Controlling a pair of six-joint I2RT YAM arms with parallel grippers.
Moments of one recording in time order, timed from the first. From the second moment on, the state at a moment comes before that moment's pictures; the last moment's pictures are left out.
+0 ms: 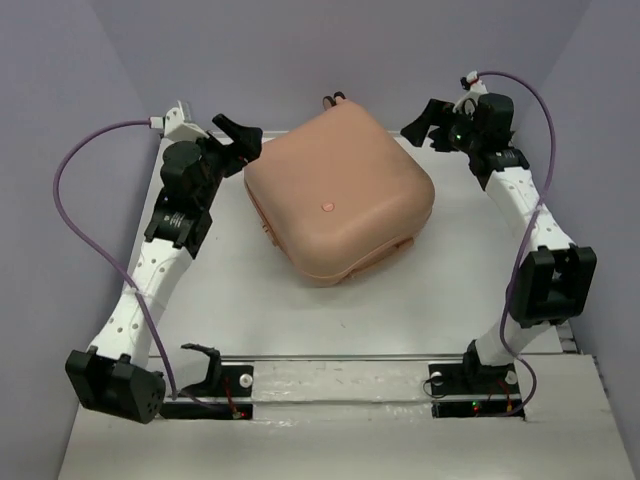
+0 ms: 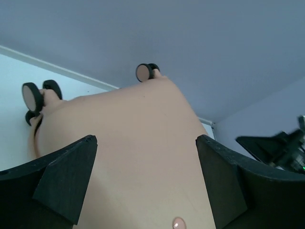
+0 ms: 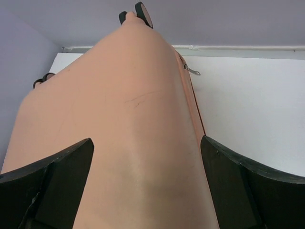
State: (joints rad) left arm -0.32 1.12 1.17 -0.07 -0.10 -0.66; right arm 0.07 1.71 1.57 -0.17 -0.44 0.35
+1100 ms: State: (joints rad) left arm -0.01 2.11 1.71 -0.05 0.34 -0.84; right arm 0.07 1.12 0.85 -0.01 -0.48 0.38
